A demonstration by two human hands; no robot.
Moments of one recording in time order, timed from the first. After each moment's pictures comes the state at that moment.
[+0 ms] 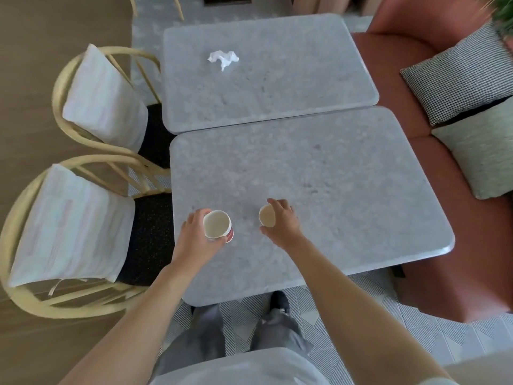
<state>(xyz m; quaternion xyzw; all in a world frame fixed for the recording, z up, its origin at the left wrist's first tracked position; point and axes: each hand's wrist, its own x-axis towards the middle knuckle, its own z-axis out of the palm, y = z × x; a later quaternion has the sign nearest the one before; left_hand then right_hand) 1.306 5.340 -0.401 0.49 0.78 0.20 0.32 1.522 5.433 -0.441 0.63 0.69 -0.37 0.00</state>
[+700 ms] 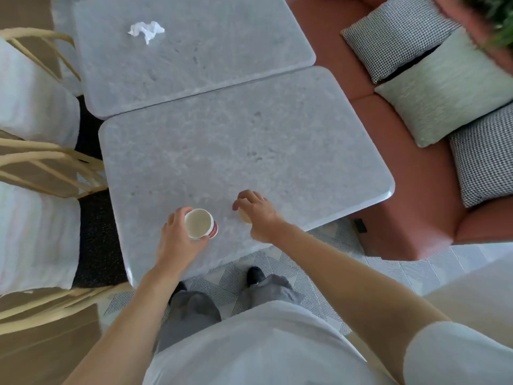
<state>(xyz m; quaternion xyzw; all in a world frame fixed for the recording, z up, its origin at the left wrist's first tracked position) 1.402 5.304 -0.451 0.52 0.76 0.19 0.32 1.631 5.382 -0.456 0.49 0.81 -0.32 0.03</state>
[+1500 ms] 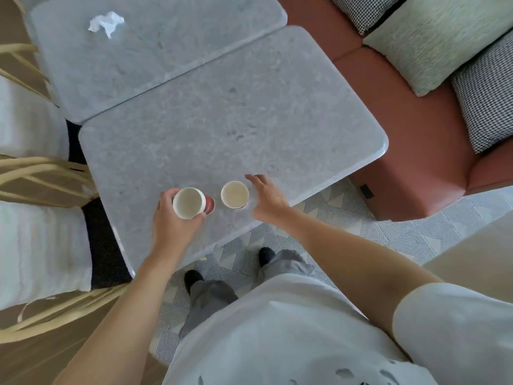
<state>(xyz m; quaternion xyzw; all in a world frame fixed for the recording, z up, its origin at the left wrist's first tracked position) 1.435 5.306 -0.436 0.52 0.77 0.23 0.29 1.679 5.358 -0.483 0.62 0.66 -0.41 -0.04</state>
